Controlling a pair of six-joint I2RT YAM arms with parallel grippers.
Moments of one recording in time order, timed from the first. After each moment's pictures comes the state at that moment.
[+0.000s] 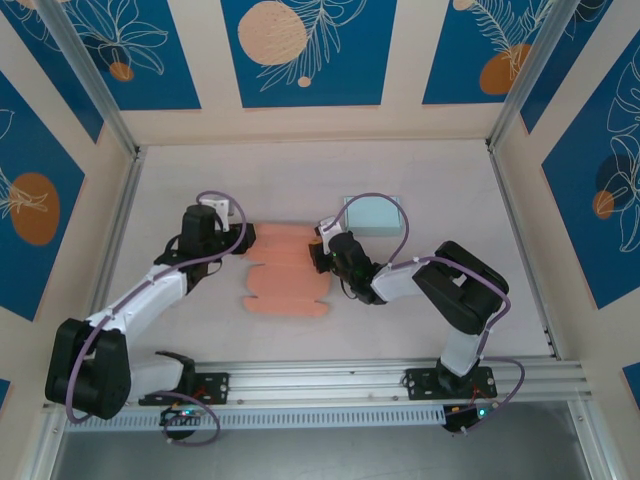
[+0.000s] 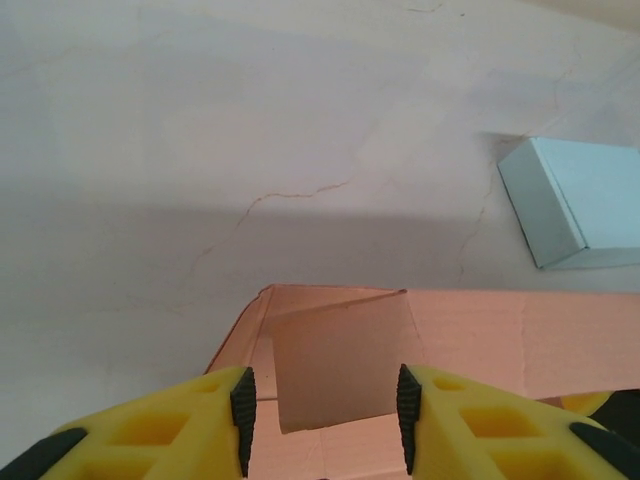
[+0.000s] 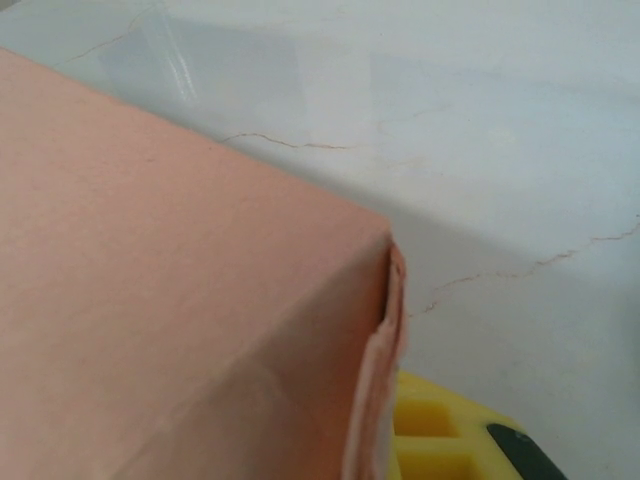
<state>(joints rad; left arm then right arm) -0.28 1.22 0.68 -0.07 0.16 -0.36 0.79 1.78 0.70 0.62 0.19 0.22</state>
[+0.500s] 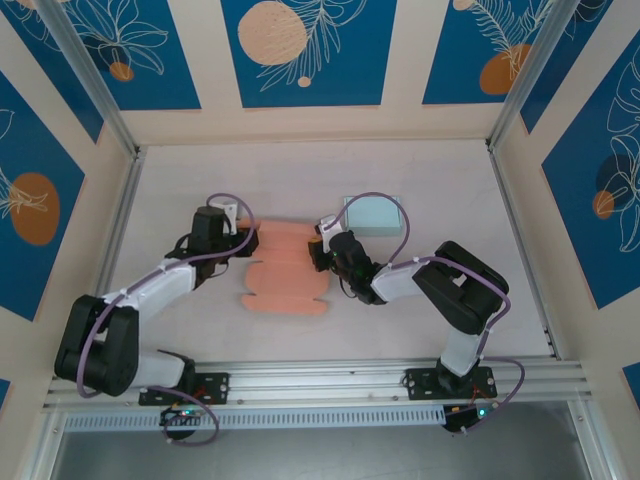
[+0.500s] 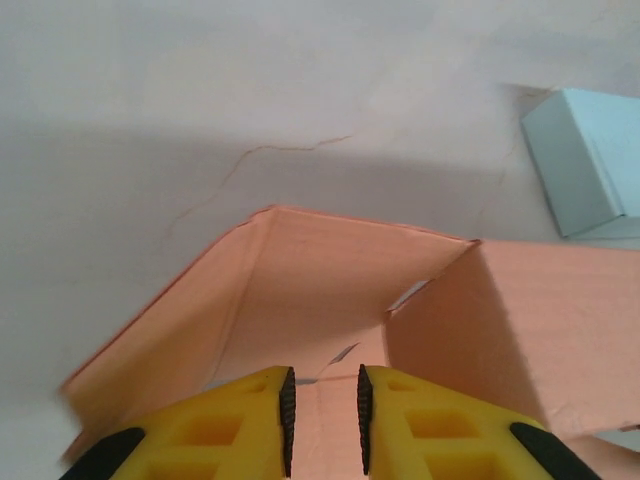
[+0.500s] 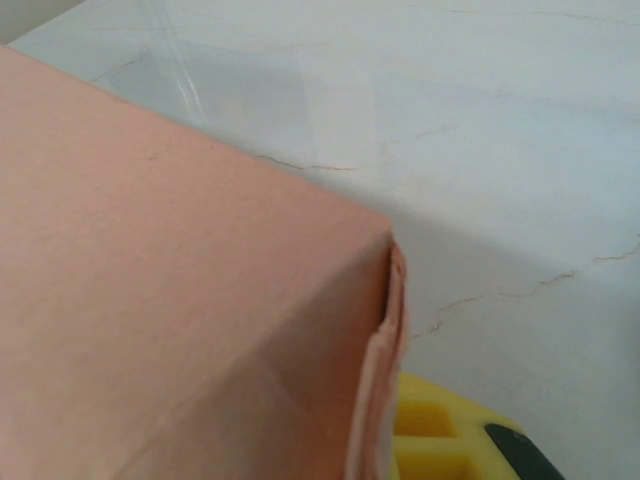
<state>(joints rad) -0.31 1.35 0.68 0.01 0.20 -0.38 0.79 1.78 0.70 0.65 0.19 0.24</state>
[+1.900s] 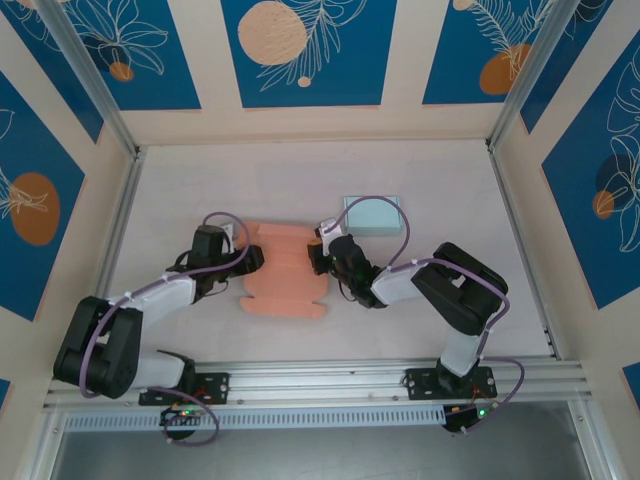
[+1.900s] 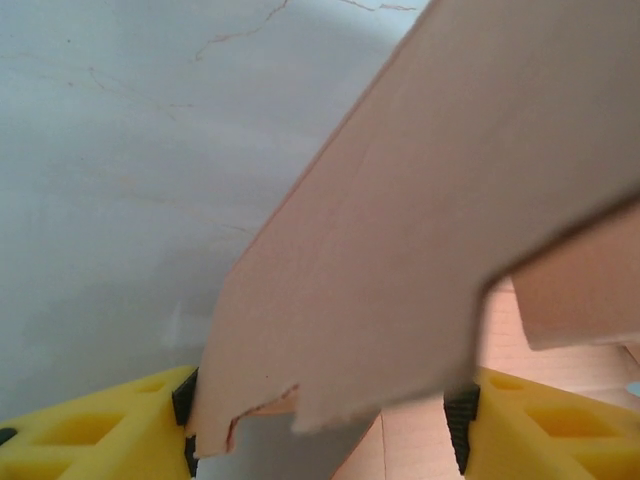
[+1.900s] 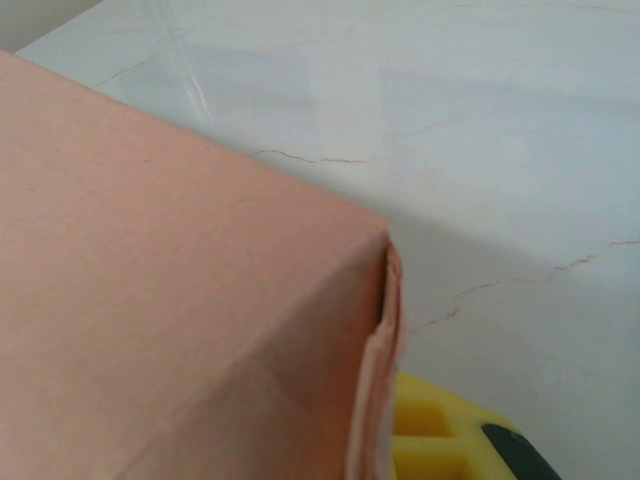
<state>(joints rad) -0.29 1.33 0.53 0.03 0.23 -0.52 0.81 1.78 0.67 0.69 0.20 0.26</state>
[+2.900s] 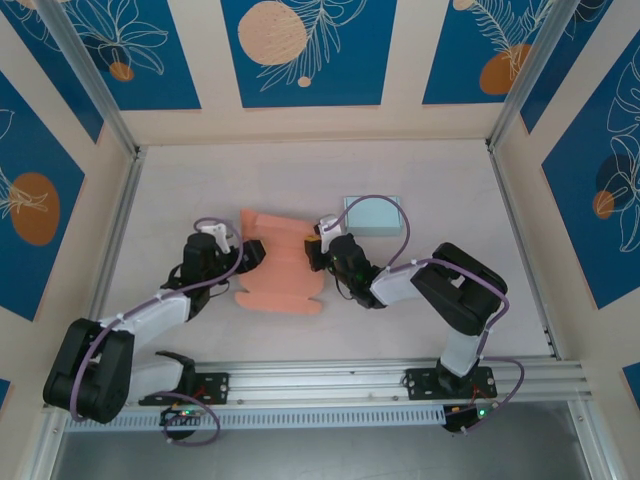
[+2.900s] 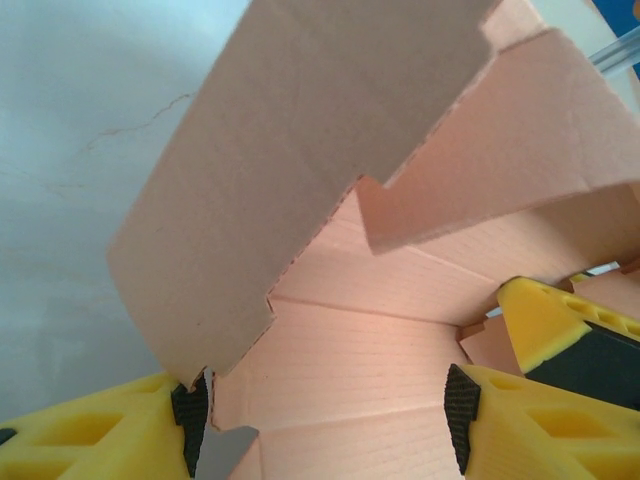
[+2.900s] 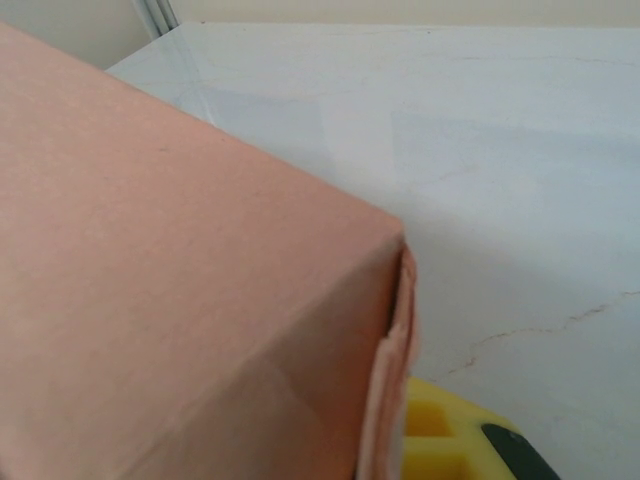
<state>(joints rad) -0.31 1.20 0.39 0.32 0.31 -0.65 0.82 1.78 0.68 0.76 0.20 0.26</state>
